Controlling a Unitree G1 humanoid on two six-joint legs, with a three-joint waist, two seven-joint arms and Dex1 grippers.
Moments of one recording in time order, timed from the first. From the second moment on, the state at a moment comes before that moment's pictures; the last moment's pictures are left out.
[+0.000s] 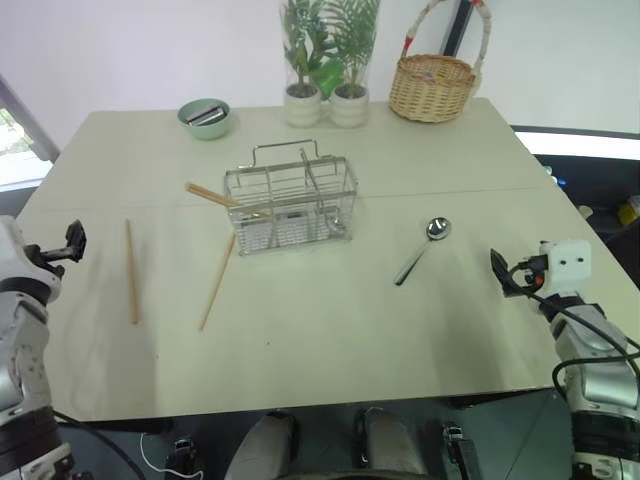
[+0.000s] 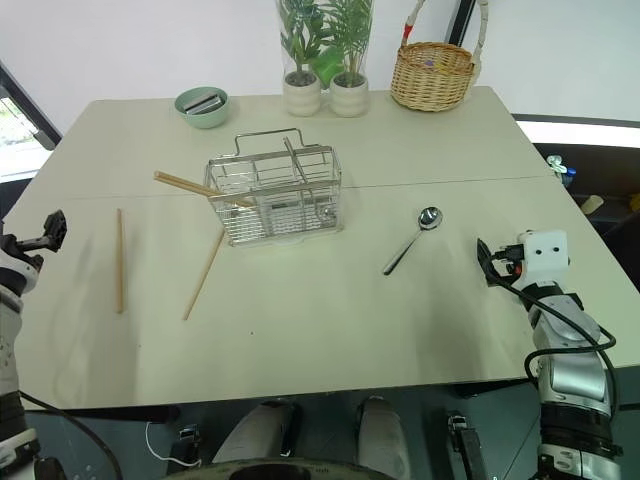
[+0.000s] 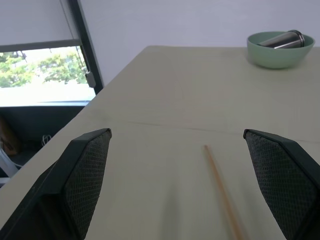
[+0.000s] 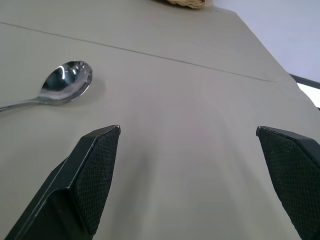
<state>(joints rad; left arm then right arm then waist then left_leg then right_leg) -0.12 0.57 0.65 -0.12 -0.39 0.50 -0.17 -0.08 -0.53 -0.36 0.09 0.19 0.14 0.34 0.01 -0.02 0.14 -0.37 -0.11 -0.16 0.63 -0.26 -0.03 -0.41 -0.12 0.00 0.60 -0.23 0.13</state>
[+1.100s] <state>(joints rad) -0.08 0.79 0.66 -0.40 -0.75 0.72 -0.51 -0.42 -0.79 -0.18 0.31 0.13 -0.01 0.70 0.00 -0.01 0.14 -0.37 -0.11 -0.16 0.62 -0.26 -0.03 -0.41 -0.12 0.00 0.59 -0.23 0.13</state>
